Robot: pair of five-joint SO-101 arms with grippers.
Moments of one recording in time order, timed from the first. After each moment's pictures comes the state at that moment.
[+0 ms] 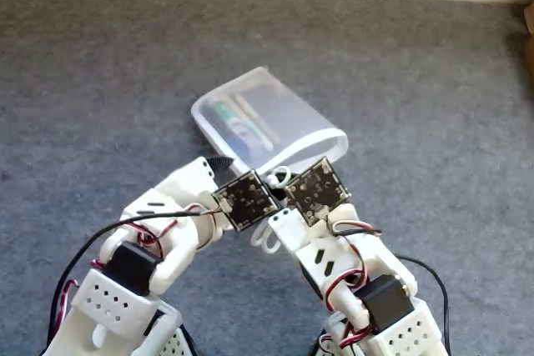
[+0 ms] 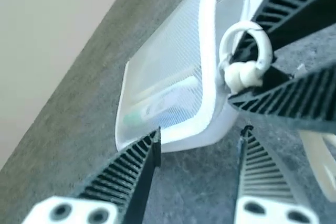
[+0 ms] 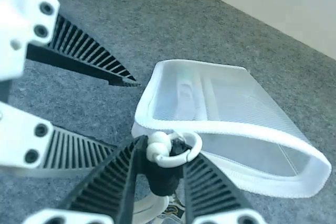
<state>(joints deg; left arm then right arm) 21.8 -70.8 66.4 47.6 -32.1 -34.4 -86.8 70.3 47.9 12.0</state>
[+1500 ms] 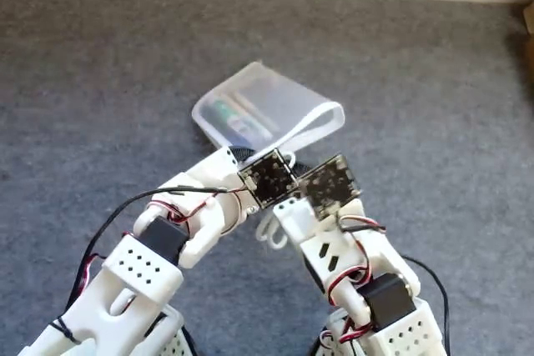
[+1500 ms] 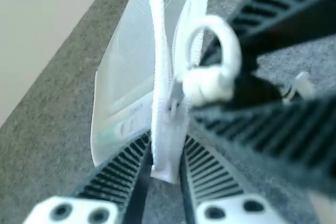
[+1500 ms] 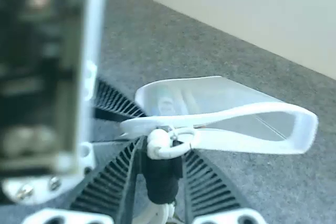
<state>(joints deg) 24.5 -52.7 65.0 33.4 -25.5 -29.7 -86.8 70.0 42.7 9.0</state>
